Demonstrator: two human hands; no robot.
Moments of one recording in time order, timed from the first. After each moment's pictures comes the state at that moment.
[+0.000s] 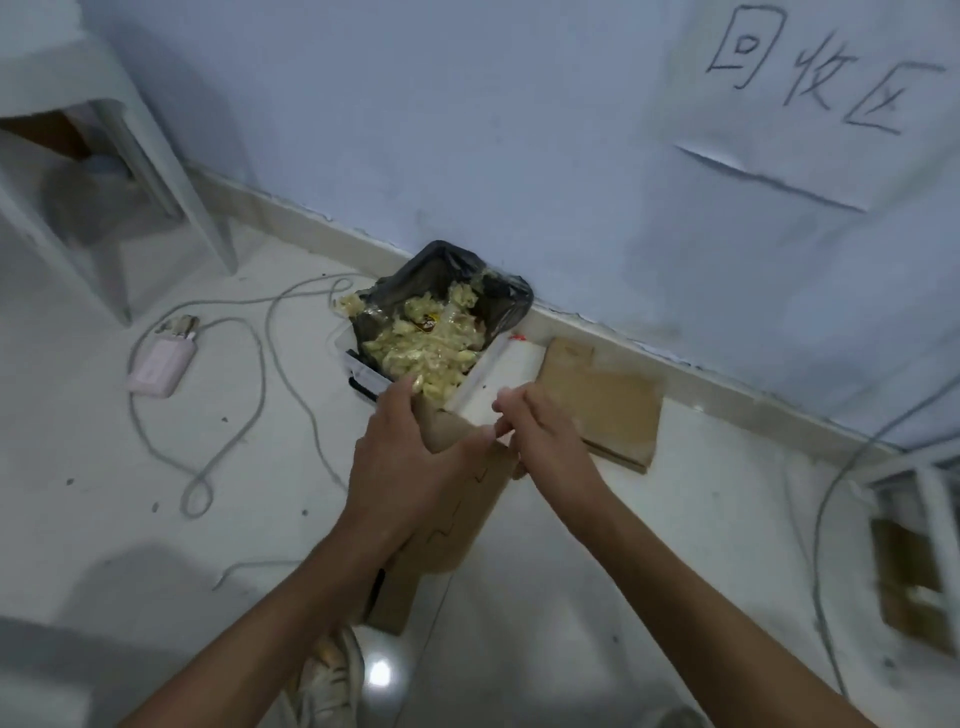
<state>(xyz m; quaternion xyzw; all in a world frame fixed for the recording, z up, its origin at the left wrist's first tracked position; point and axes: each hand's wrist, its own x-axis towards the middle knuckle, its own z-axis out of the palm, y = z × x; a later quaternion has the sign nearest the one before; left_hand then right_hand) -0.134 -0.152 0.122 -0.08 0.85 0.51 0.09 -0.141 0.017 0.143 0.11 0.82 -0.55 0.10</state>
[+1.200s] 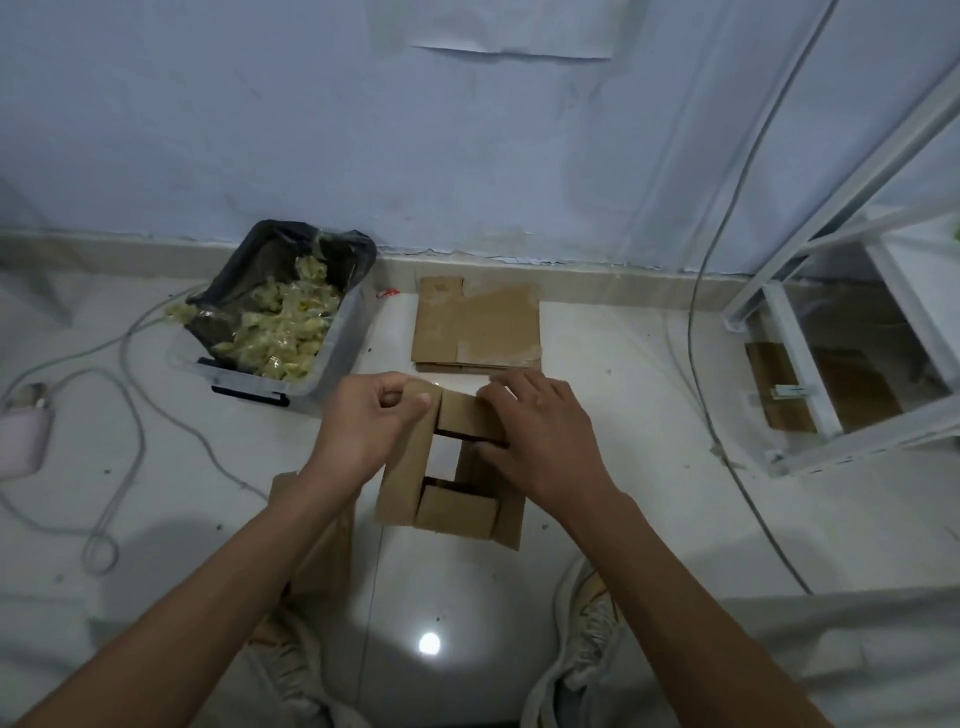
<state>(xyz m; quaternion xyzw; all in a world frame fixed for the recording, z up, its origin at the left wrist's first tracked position) -0.112 -0.044 0.128 0.05 0.83 0.53 0.18 -0.033 0.154 0.109 -0.02 0.99 -0.11 -0.04</state>
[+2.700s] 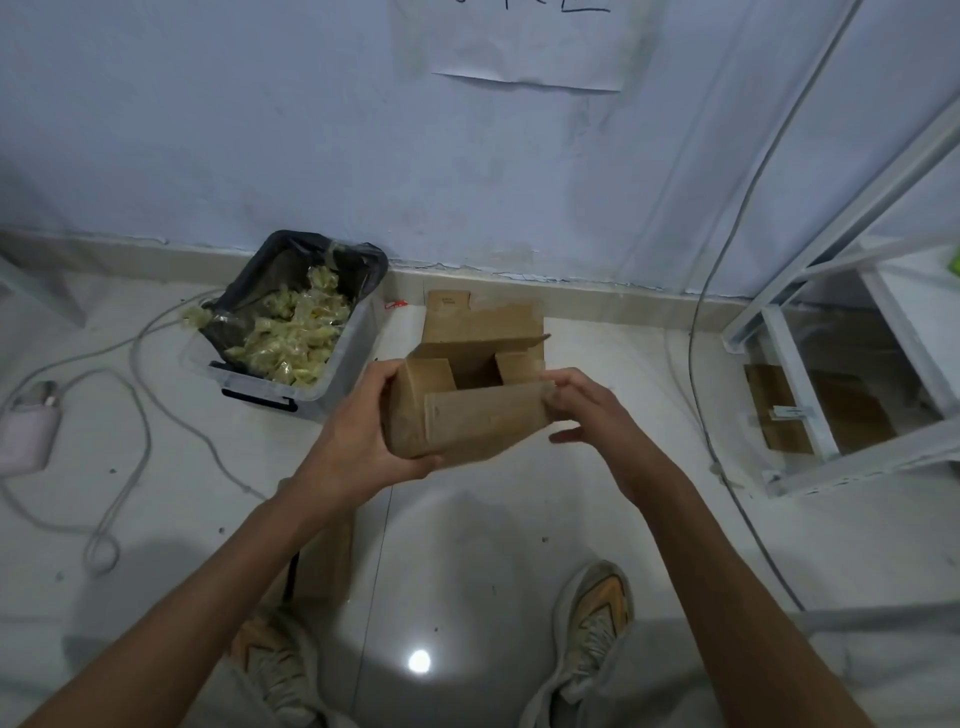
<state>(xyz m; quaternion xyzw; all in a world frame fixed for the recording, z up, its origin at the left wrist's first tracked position) -0.115 -0.076 0.110 0.25 0.83 0.48 0.13 -0.036 0.203 0.131 0.19 0.76 -0.62 0.09</state>
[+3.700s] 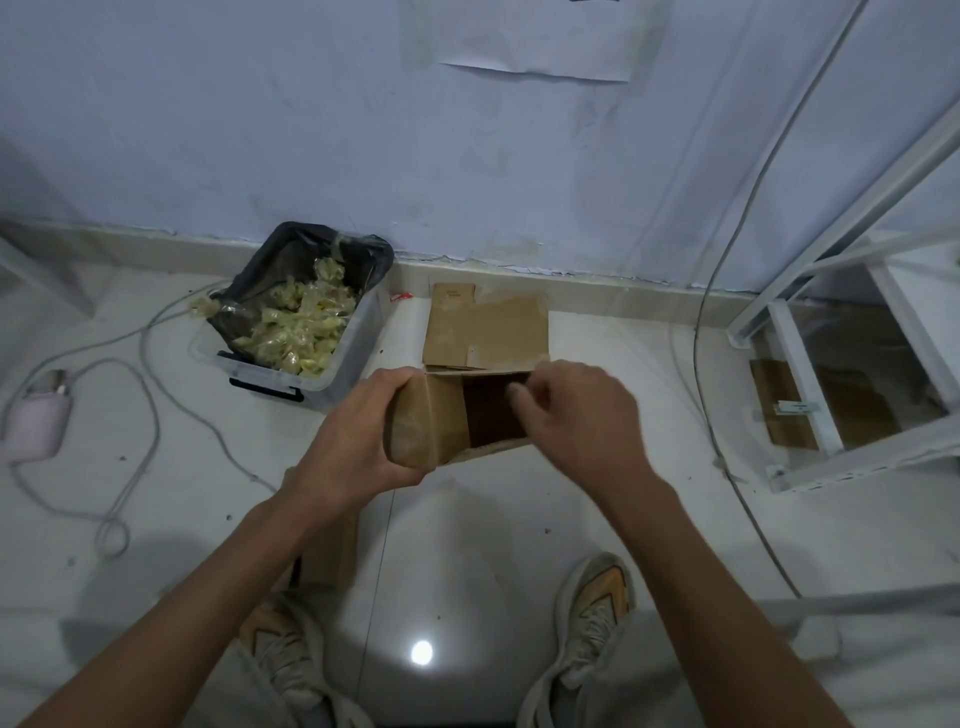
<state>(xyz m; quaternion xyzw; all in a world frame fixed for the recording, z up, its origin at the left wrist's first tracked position) -0.106 -0.086 0.103 0.31 0.88 0.36 0.05 -0.035 0.160 0.156 0.12 0.98 -0.17 -0.05</state>
